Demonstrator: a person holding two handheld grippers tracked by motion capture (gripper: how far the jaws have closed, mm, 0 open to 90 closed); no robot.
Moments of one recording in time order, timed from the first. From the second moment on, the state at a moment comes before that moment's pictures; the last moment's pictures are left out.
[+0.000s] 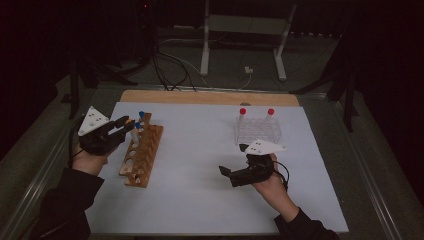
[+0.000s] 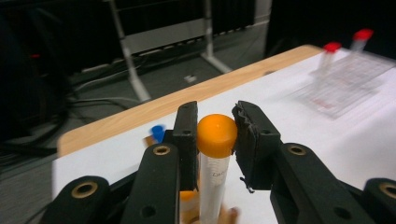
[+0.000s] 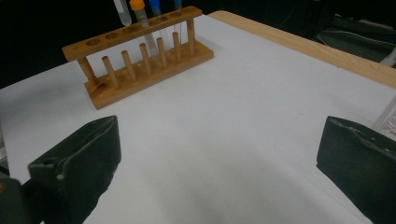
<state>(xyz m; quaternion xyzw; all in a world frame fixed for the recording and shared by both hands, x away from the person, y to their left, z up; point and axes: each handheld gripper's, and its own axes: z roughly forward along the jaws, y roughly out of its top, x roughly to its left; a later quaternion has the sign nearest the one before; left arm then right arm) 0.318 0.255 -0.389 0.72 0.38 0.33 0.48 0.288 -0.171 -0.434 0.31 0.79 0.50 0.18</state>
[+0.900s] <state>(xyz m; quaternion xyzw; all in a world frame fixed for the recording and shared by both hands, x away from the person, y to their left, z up) 0.325 0.253 -0.451 0.74 0.43 0.30 0.42 0.289 -0.172 -0.435 0.31 0.79 0.50 0.17</state>
